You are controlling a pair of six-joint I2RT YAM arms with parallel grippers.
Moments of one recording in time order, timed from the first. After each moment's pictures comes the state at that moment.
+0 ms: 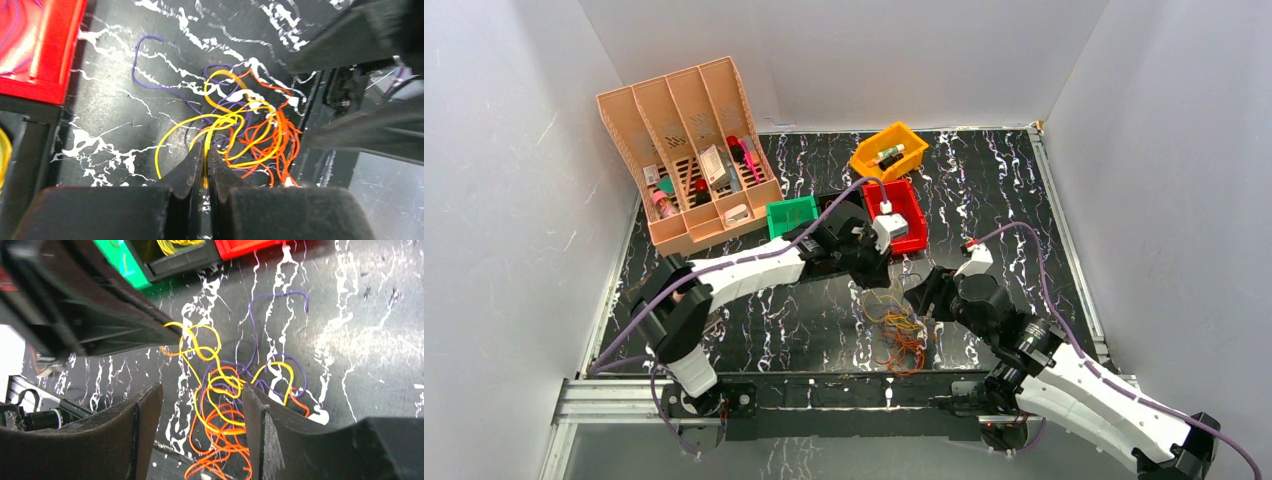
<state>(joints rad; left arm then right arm) -0.88 1.71 1.14 -0.20 0.45 -0.07 0.87 0.55 0.47 -0.46 0.24 0.79</state>
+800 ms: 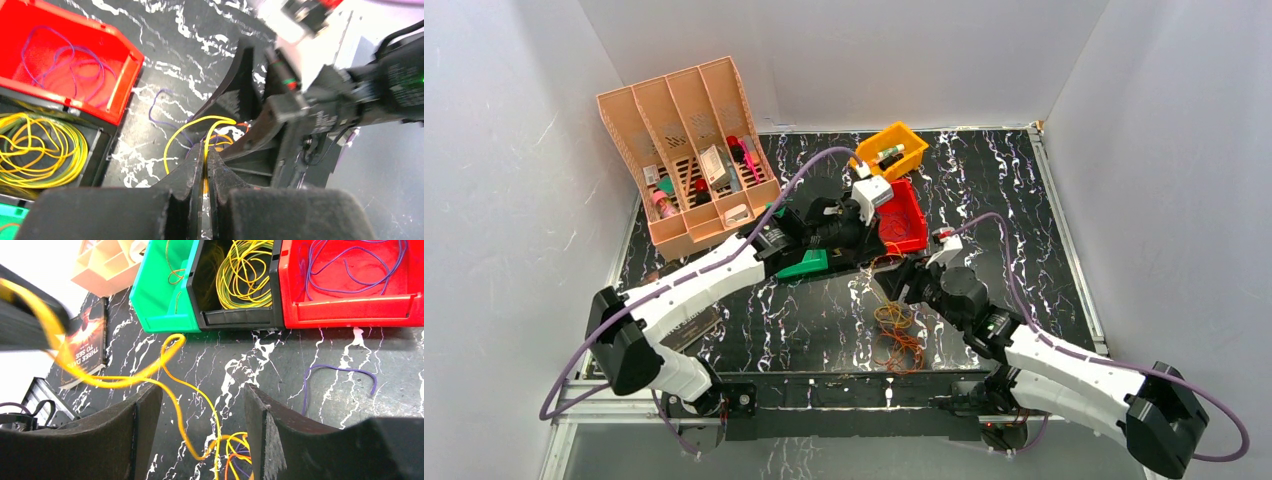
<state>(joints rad) -0.88 1.44 1.25 -0.34 0.32 -0.12 0.87 0.82 0.35 0.22 0.18 0.64</state>
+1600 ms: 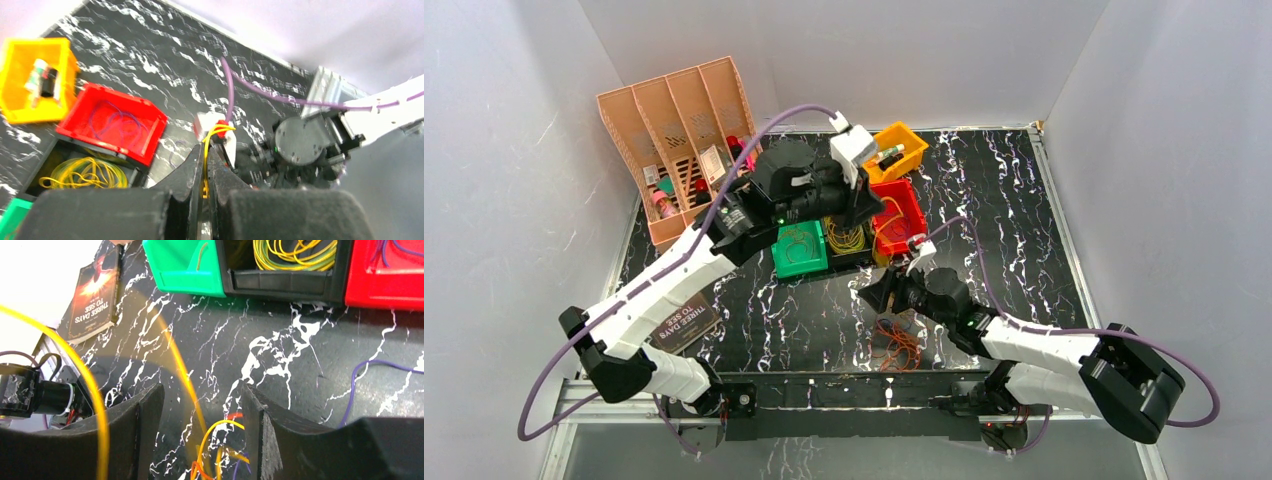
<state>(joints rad) -0.88 1.37 1.54 -0.49 0.27 -0.10 0.87 1.08 0.30 0.51 -0.02 0.61</state>
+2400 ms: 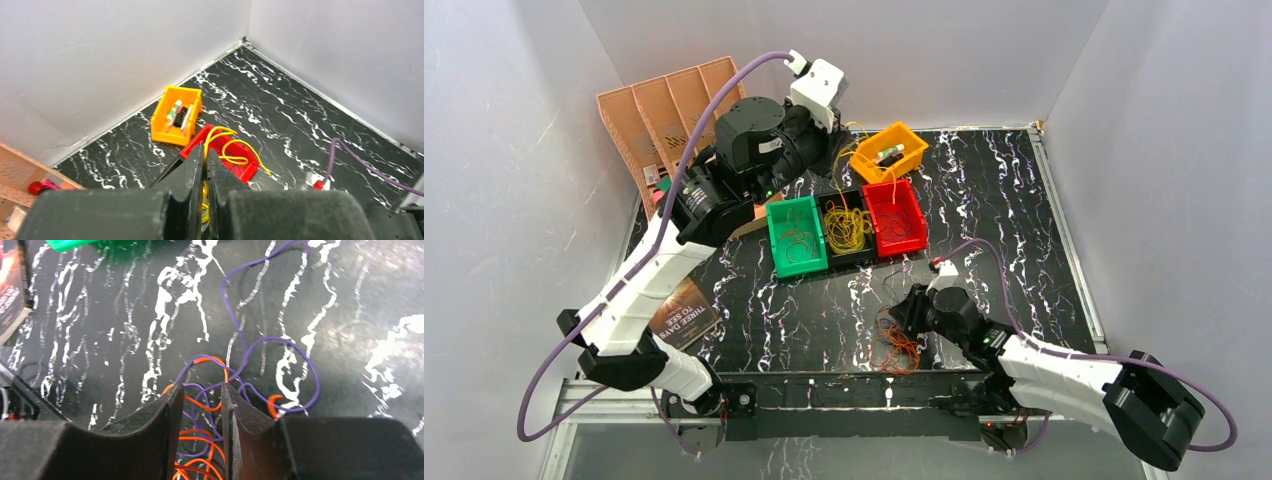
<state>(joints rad) -0.88 1.45 1.97 -0.65 -0.18 0.03 0.87 0.91 0.15 0.27 0.11 0.71</state>
